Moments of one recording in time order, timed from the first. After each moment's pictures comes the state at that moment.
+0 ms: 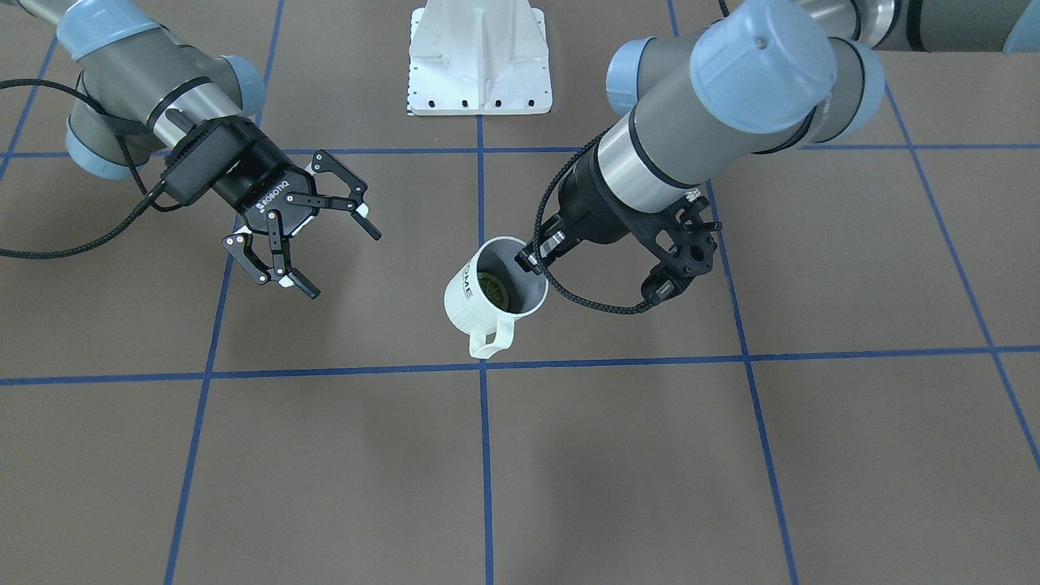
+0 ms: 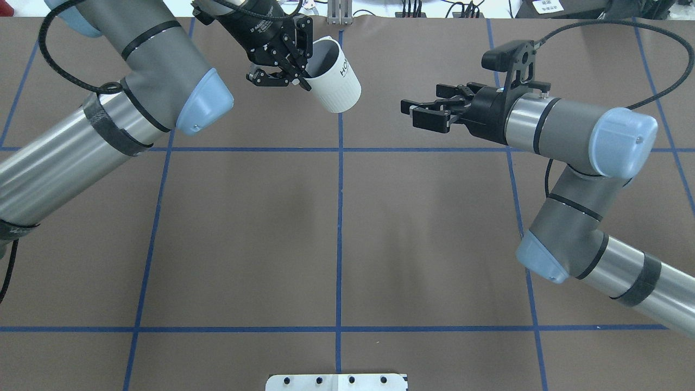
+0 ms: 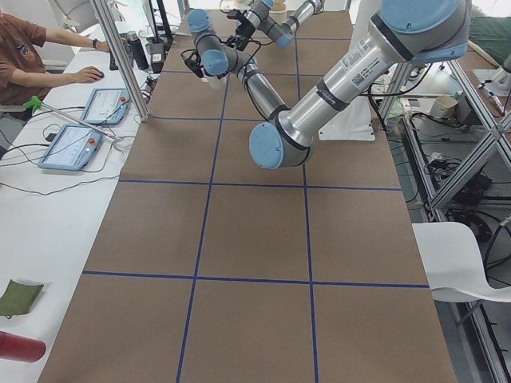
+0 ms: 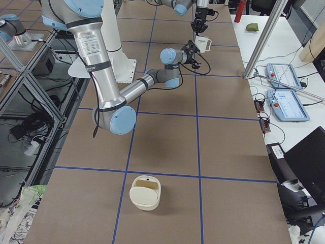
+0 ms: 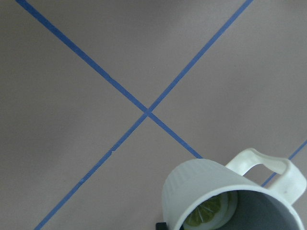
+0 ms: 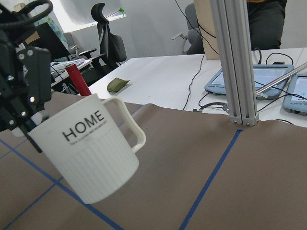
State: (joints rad) left arm -0.91 -2.49 -1.45 -1.79 -2.45 -1.98; right arm 0.69 -1.21 1.71 -0.41 1.62 0.84
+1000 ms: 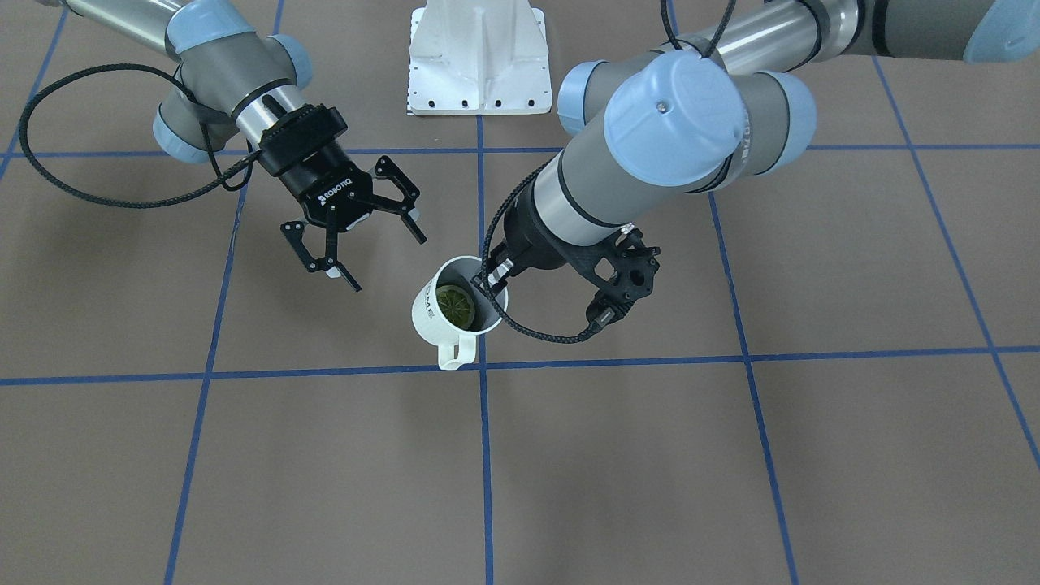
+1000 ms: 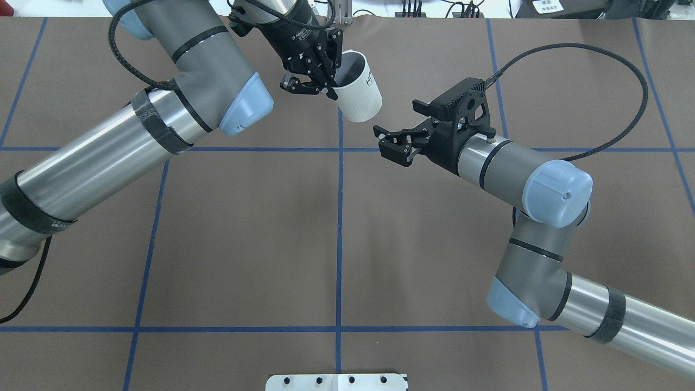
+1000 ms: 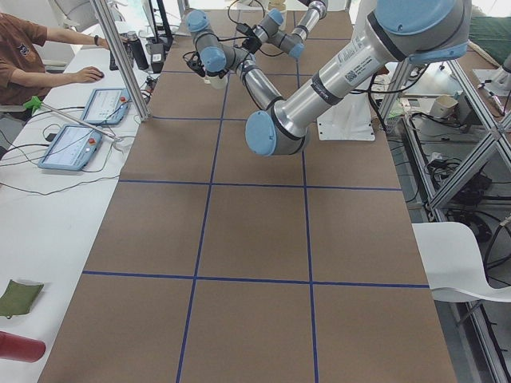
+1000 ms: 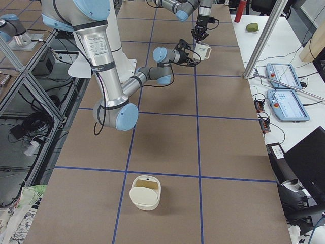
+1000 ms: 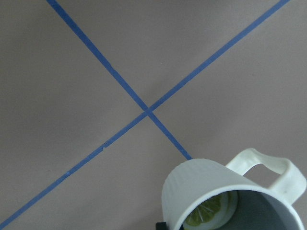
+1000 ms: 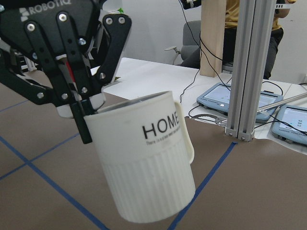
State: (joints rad) left arm -0.86 -2.57 -1.34 -1.79 -2.45 -2.02; right arm 0.54 -1.18 1.71 -0.48 1.36 0.64
